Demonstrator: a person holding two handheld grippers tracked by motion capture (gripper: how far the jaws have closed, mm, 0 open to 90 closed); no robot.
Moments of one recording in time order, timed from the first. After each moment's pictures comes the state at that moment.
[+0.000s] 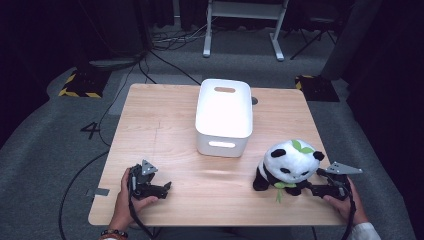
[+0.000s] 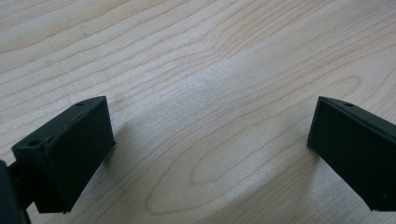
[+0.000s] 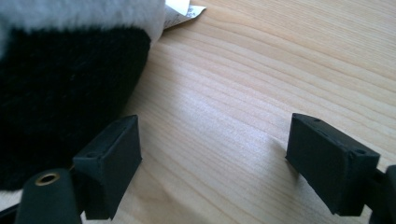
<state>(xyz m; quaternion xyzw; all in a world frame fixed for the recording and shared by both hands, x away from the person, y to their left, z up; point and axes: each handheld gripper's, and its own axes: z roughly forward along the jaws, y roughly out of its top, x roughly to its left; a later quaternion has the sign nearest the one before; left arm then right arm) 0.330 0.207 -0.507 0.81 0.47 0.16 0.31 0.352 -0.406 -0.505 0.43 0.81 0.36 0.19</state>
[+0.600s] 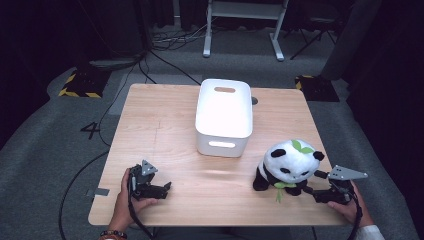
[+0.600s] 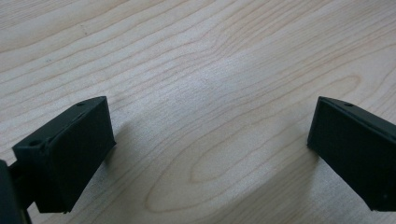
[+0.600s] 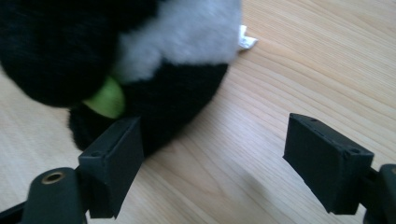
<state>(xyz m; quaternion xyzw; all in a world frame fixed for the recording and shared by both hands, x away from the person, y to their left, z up) 0.329 0.207 -0.507 0.81 0.47 0.16 0.31 0.334 -0.397 -0.486 0.36 0.83 0.39 0.18</state>
